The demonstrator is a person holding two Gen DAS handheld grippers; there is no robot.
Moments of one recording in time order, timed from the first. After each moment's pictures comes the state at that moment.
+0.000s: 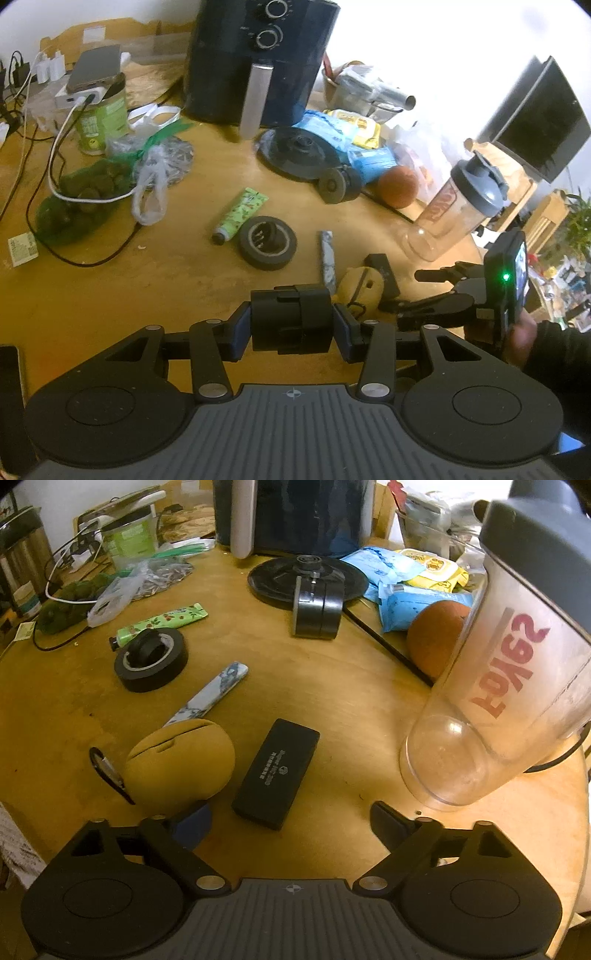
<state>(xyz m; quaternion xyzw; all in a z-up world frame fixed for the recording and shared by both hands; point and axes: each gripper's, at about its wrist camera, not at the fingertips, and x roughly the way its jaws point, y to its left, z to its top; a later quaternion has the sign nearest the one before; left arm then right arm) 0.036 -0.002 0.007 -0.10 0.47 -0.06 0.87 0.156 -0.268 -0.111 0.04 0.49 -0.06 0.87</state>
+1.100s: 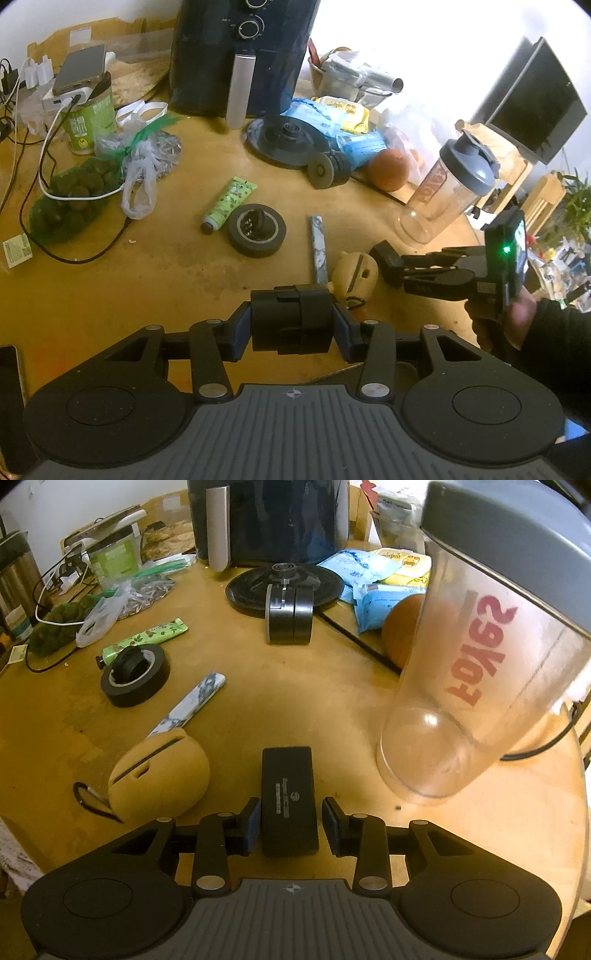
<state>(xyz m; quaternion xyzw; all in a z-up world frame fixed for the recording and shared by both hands) 0.031 -0.016 0.007 -0.08 0.48 -0.06 0.87 0.147 -0.284 -0.108 0.07 0.47 -0.07 0.88</state>
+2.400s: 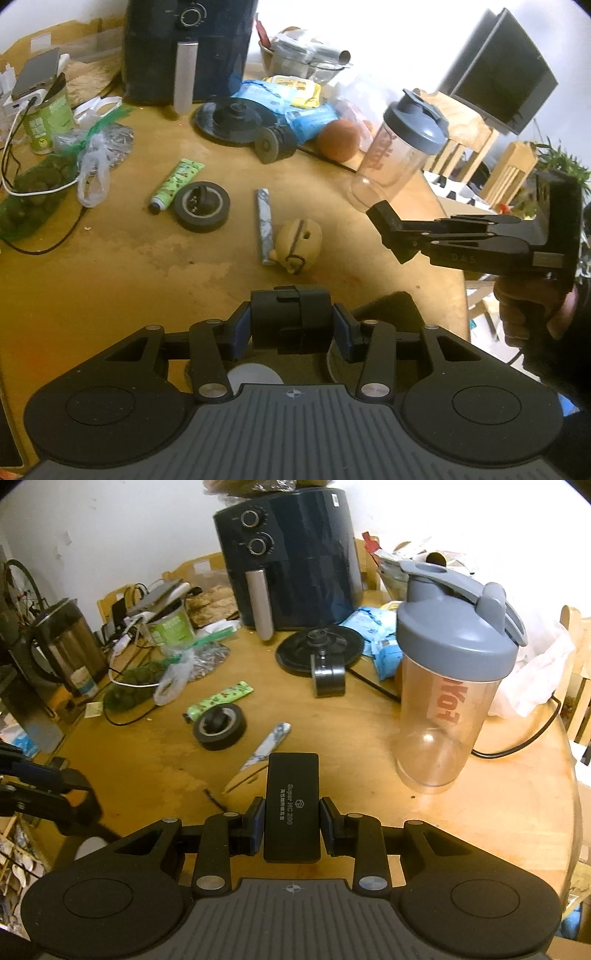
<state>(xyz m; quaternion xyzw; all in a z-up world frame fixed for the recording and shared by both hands) 0.011 -0.058 0.005 -0.07 0.49 -0.10 0.86 0.076 -0.265 -0.026 0.14 0.39 -0.03 0.91</state>
